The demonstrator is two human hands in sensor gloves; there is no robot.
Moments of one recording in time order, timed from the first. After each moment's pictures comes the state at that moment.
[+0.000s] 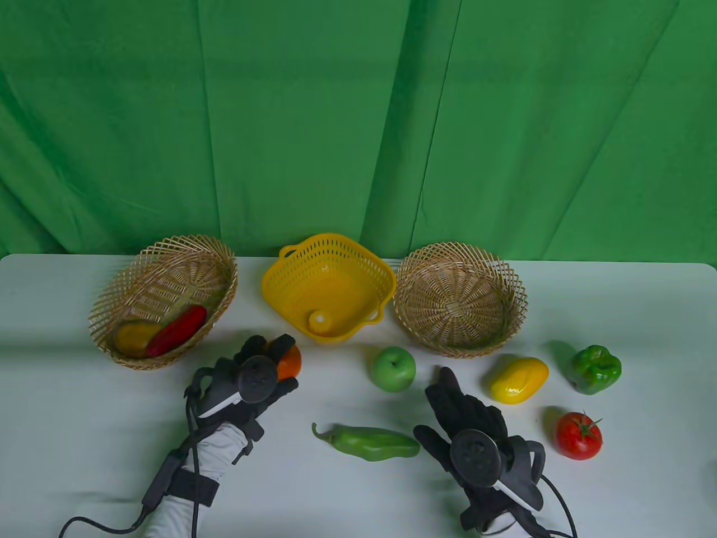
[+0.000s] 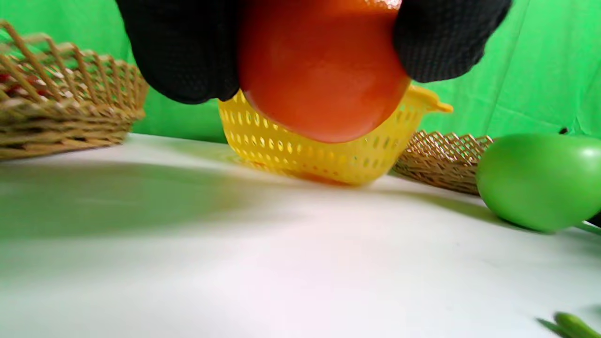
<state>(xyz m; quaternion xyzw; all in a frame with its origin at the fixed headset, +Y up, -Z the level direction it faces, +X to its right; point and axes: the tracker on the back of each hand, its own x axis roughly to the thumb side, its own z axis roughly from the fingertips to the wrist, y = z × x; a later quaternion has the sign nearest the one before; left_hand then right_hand) -0.206 -0.735 -0.370 0.00 -0.13 0.08 0.99 0.166 -0.685 -0.260 0.12 -0.06 0.98 0.11</state>
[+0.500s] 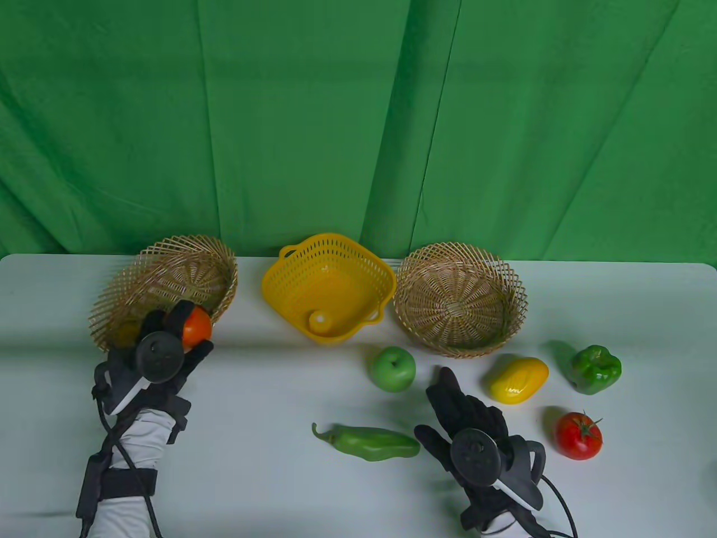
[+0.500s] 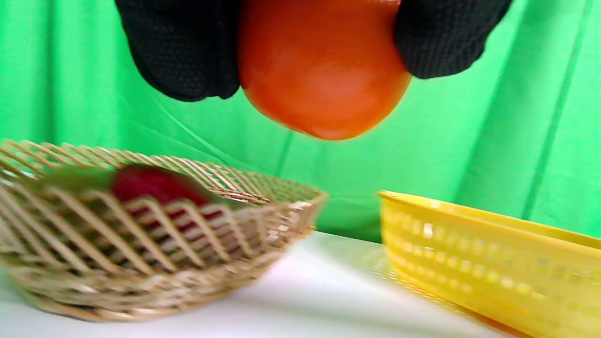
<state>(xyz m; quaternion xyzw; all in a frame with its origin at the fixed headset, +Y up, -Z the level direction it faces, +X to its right) -0.329 -0.683 -0.367 0.08 0.05 0.09 0.99 0.167 -0.685 -0.260 0.11 -0.06 0.99 0.11</state>
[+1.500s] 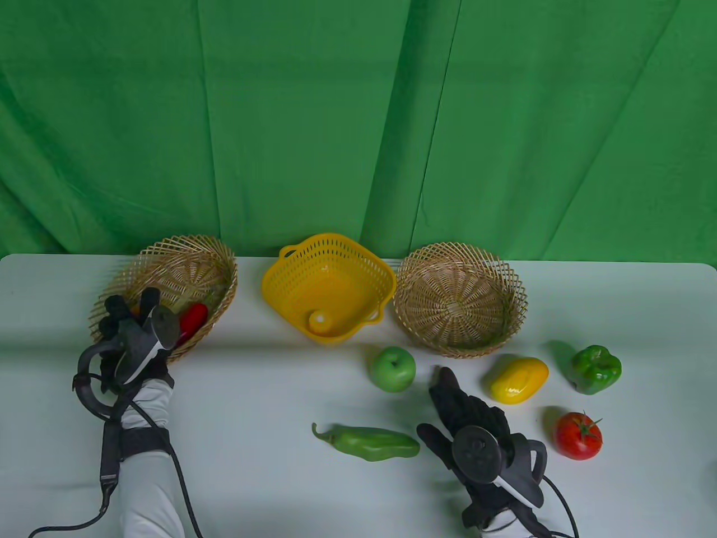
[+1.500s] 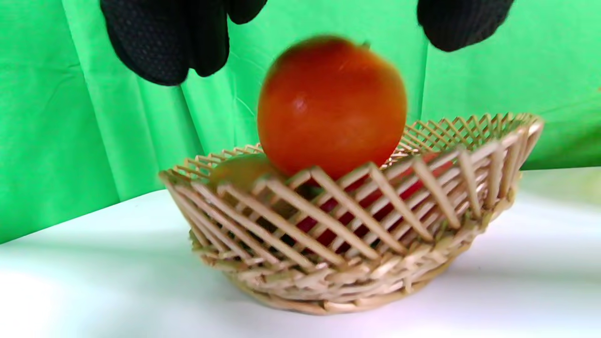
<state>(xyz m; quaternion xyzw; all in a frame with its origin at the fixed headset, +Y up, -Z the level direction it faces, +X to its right) -0.347 -0.695 -0.403 0.01 0.20 -0.06 0.98 0.169 -0.686 -0.263 0.11 -0.05 0.99 0.10</state>
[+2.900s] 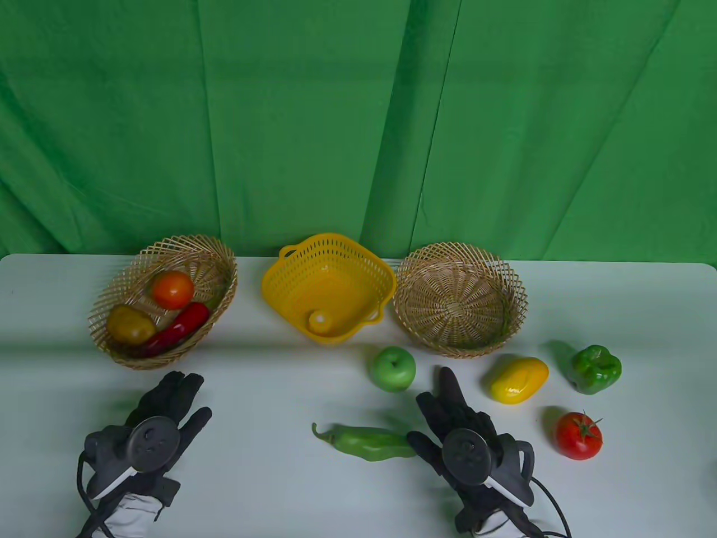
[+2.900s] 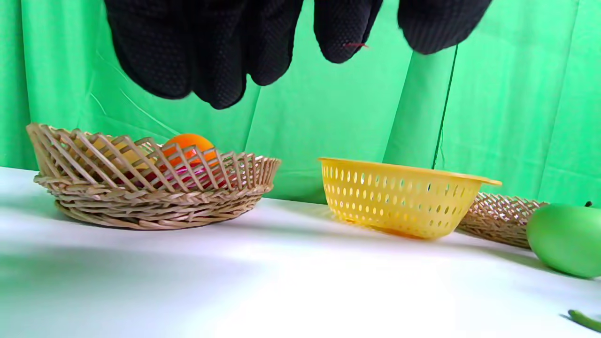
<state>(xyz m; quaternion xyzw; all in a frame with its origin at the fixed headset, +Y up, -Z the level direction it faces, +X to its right) -0.307 -0.715 -0.265 0.08 -0.06 0.07 0.99 0.155 -0.698 -0.264 0.13 -0.02 0.98 0.11</state>
